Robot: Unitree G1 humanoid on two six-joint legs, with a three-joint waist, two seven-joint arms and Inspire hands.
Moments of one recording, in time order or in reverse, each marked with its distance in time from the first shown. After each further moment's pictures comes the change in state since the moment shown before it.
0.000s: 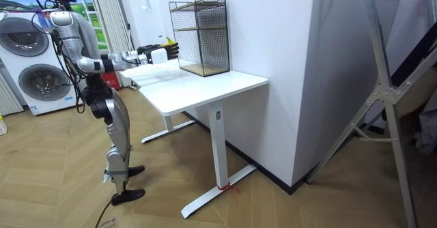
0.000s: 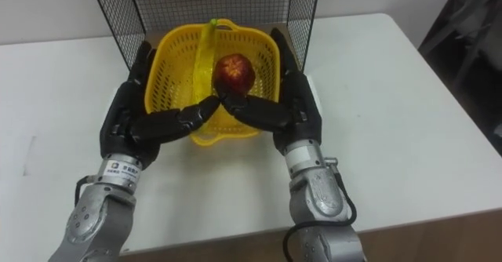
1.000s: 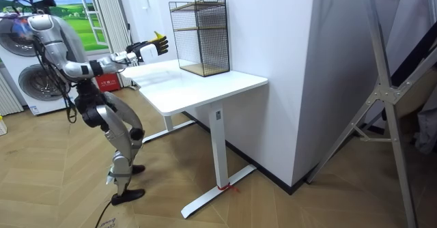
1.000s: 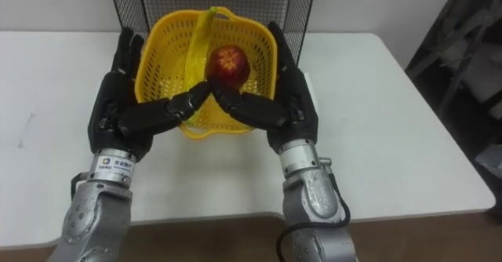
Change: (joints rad) left arm 0.002 -0.016 0.005 -0.006 -0.020 -0.090 0.033; right arm 0.015 0.035 0.004 -0.009 0.044 -0.025 0.041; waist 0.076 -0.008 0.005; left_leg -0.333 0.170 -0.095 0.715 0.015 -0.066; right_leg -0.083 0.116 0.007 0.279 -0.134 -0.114
